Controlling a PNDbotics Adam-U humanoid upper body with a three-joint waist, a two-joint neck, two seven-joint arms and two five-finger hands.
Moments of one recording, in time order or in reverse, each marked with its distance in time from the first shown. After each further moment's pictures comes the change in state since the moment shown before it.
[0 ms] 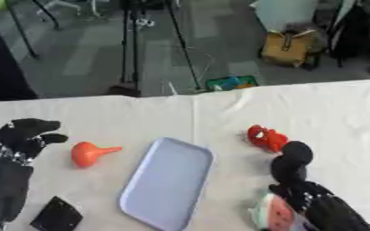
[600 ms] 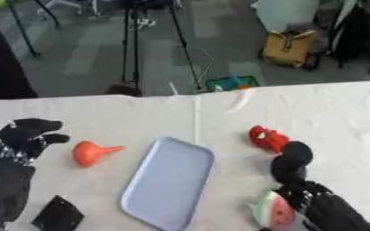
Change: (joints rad) left arm 0.000 0.000 0.000 0.000 0.000 0.005 -0.005; right arm 0.015 0.001 0.002 -0.015 -0.027 0.034 -0.055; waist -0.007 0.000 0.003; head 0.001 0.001
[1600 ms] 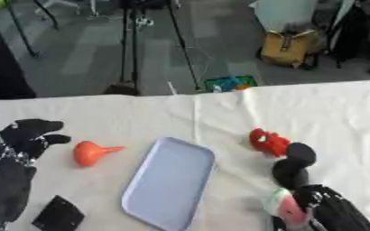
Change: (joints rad) left arm 0.000 0.000 0.000 0.000 0.000 0.006 -0.006; right arm 0.012 -0.002 0.002 -0.026 -0.114 0.061 -0.018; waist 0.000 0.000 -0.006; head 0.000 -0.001
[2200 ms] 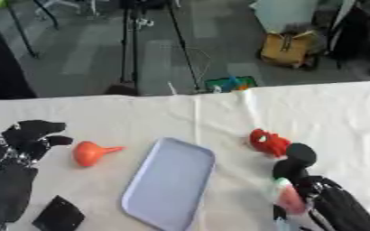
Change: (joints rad) left arm 0.000 0.000 -0.006 0.000 0.000 0.008 -0.008; right arm -0.041 -0.004 0.004 0.000 -0.045 0.014 -0.012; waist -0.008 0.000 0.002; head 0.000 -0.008
